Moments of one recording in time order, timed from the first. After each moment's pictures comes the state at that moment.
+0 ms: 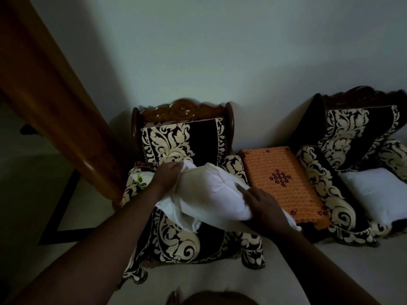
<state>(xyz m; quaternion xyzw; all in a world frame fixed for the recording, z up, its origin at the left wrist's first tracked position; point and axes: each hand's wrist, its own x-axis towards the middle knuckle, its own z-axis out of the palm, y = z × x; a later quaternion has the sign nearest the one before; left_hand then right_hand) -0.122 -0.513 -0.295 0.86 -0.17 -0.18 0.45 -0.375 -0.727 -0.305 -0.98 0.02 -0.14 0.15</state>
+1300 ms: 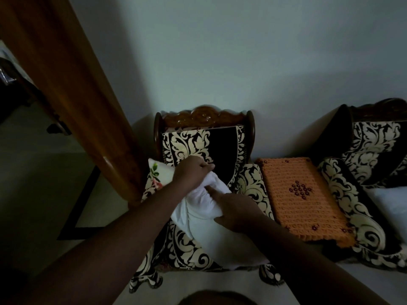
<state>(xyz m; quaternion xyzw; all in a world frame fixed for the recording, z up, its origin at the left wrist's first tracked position) -0.122 -0.508 -0.229 0.92 -0.24 -0.12 0.28 -0.264 -0.628 -0.276 -0.99 0.00 0.04 0.12</state>
